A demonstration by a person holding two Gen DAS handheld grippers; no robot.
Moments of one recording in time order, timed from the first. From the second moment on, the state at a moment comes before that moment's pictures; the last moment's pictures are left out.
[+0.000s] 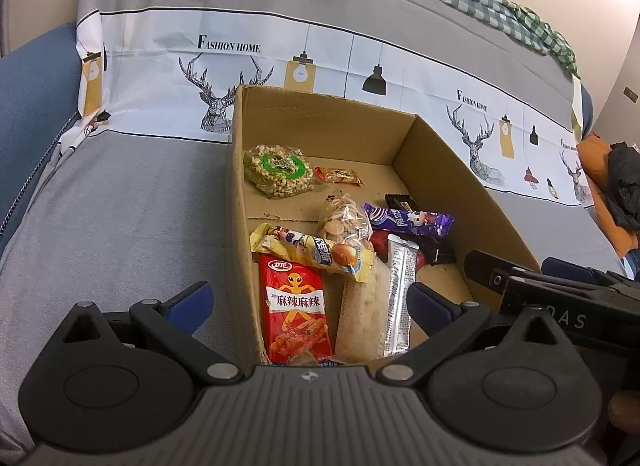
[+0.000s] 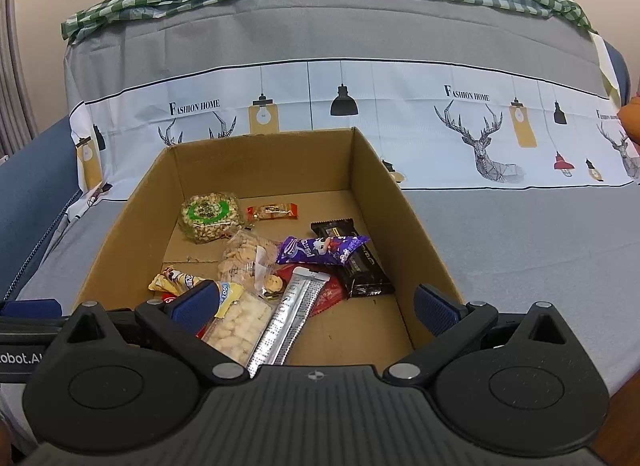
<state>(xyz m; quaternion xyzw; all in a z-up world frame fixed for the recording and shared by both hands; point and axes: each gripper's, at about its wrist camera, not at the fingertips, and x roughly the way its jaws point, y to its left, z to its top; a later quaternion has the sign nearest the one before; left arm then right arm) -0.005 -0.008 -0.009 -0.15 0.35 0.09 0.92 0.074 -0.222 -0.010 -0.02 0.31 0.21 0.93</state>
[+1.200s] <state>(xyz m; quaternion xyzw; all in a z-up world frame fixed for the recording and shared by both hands) -0.005 -0.014 -0.010 -0.14 0.35 0.07 0.92 0.076 -0.229 -0.012 -0.02 0.32 0.21 0.92</state>
